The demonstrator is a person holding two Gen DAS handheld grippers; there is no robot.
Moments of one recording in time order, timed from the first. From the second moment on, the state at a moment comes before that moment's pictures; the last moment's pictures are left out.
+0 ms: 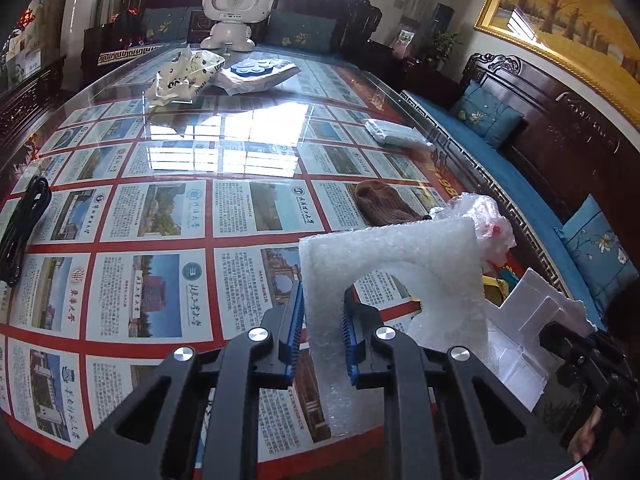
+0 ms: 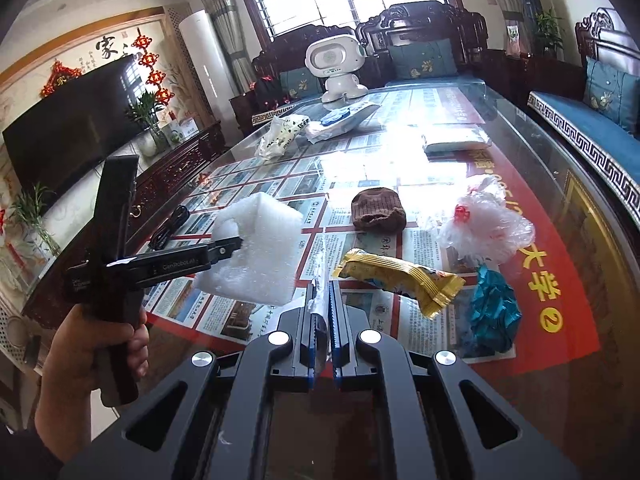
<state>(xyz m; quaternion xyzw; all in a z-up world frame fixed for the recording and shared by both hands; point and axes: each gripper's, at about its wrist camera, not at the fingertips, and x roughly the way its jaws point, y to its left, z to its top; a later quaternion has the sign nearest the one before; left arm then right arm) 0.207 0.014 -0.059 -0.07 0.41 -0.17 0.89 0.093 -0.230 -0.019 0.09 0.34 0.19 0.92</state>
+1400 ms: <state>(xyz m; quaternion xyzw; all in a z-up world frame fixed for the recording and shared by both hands) -0.154 0.007 -0.078 0.00 0.39 -0.29 0.87 -0.241 -0.255 -0.063 0.07 0.37 0.17 0.91</state>
